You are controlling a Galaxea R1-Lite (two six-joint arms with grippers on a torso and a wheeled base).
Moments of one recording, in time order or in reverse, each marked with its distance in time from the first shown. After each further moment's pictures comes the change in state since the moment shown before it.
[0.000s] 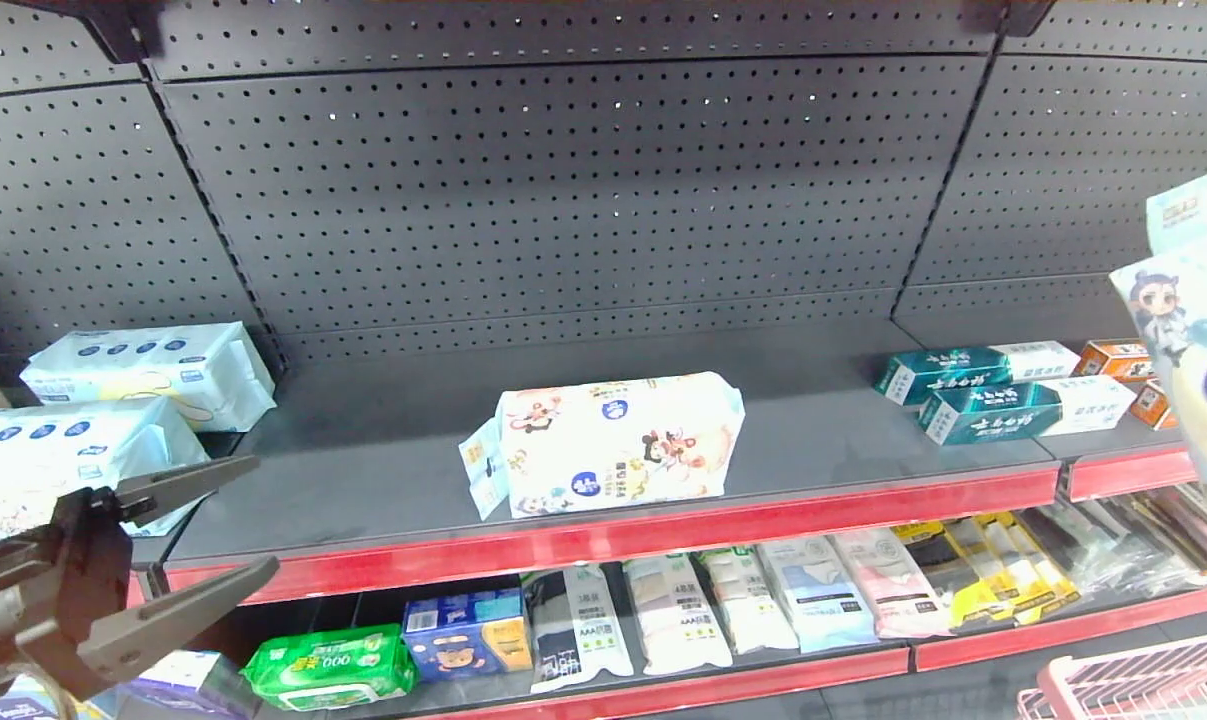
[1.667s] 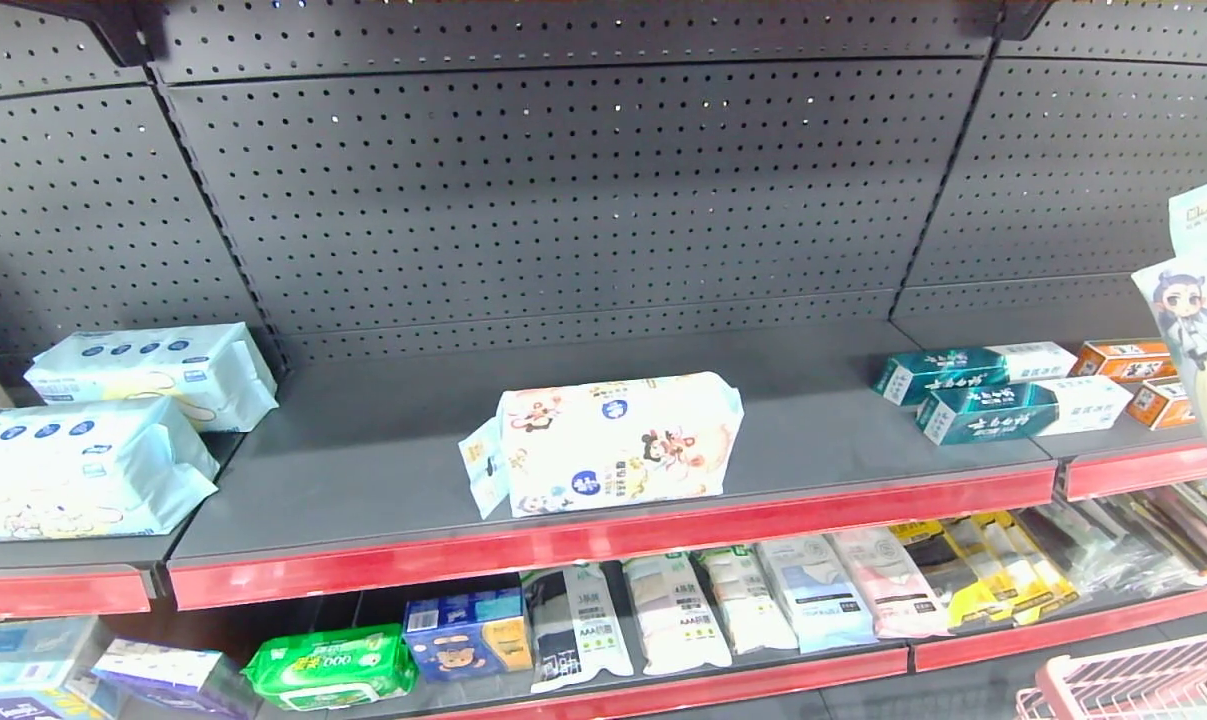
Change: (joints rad) left arm 0.127 -1.023 -0.321 1.287 0.263 0.011; right arm -0.002 -0.020 -0.043 0.074 -0.010 0.011
